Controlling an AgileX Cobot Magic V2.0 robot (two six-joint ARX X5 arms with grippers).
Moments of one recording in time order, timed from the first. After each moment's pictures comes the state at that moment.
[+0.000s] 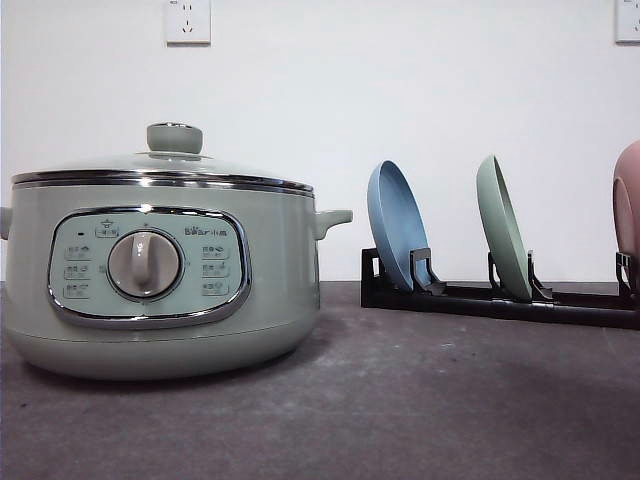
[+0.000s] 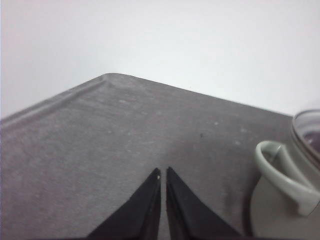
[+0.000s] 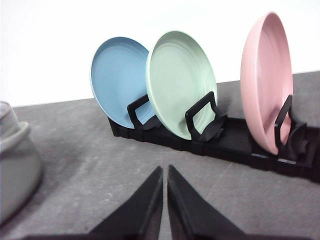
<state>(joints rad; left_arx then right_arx) 0.04 0.00 0.03 -0.07 -0.21 -0.22 -0.01 0.00 0.03 -0.03 -0.23 0.24</state>
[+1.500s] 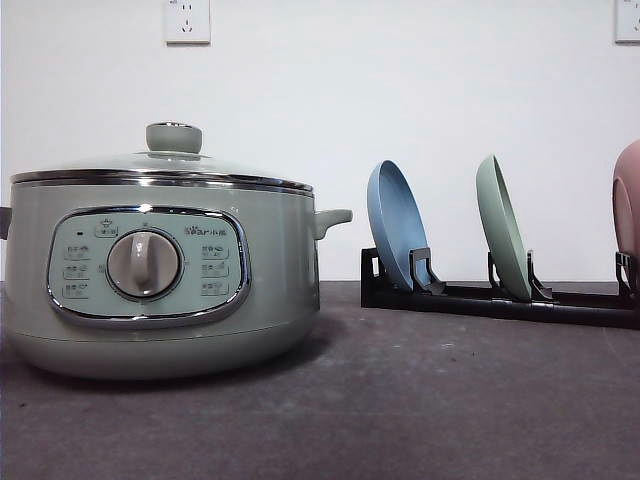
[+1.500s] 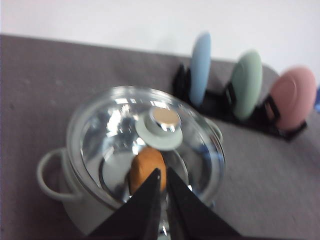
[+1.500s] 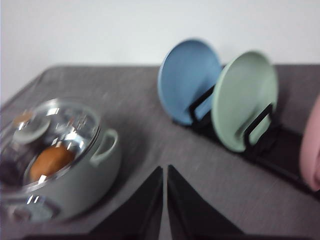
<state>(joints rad) 0.03 0.62 0.96 -0.75 0.52 -0.11 -0.01 0.66 1.00 -0.71 -0.48 0.08</state>
